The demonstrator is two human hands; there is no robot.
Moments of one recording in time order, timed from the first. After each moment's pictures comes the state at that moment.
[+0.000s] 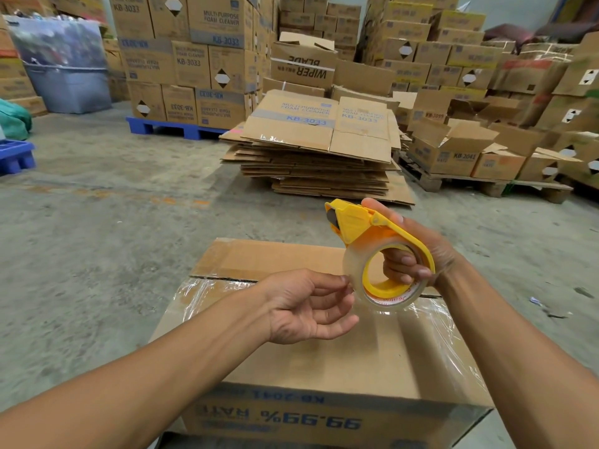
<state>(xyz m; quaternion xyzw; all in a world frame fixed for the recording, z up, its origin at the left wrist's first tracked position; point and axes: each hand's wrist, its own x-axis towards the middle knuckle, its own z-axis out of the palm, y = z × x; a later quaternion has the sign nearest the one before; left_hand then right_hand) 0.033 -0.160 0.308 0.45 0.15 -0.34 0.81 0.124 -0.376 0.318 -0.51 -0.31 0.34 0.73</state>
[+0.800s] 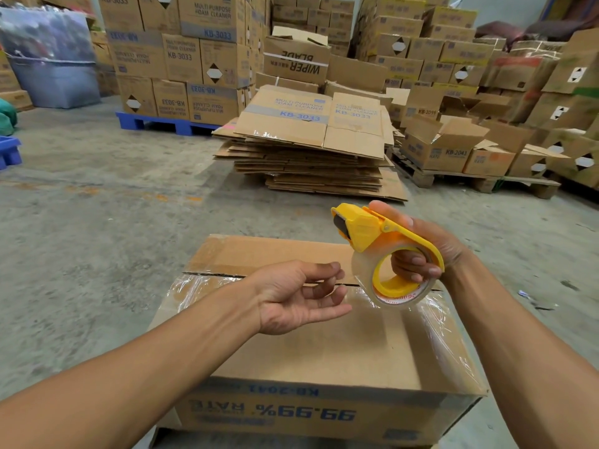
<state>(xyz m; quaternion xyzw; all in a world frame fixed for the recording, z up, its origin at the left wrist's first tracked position) 0.035 -0.160 0.309 0.45 0.14 -0.32 0.82 0.124 -0.395 0.324 -0.52 -0.35 0.41 0.66</state>
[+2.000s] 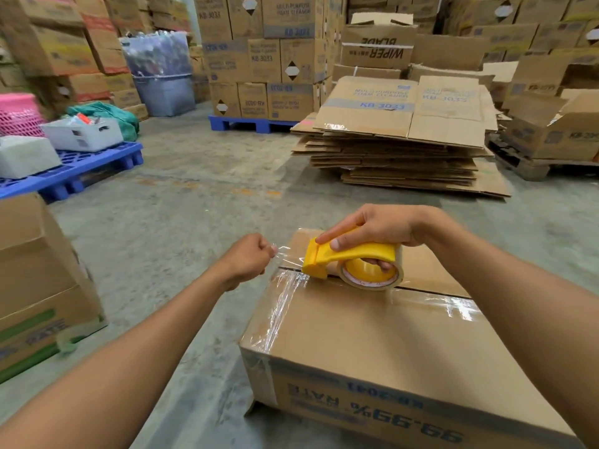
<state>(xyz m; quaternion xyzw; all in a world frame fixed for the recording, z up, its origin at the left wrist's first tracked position) 0.076 0.037 0.254 0.91 0.12 0.03 0.40 0.154 -0.206 0.335 -0.85 -0.32 0.30 0.30</state>
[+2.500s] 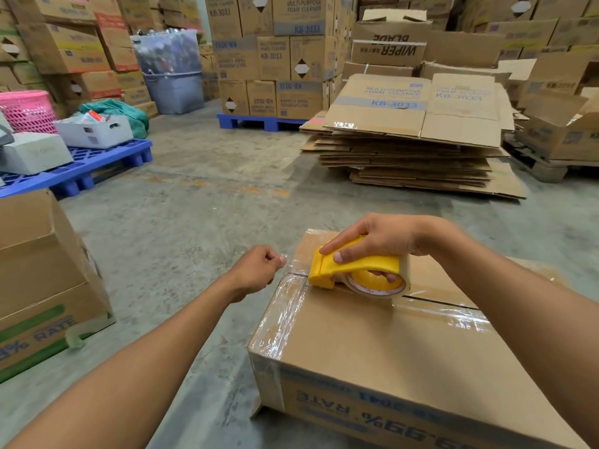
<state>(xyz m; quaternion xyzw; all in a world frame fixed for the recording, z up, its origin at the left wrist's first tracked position) 0.084 0.050 0.219 0.87 0.12 0.01 0.47 0.152 -0.190 0.325 -0.86 -0.33 0.28 0.25</state>
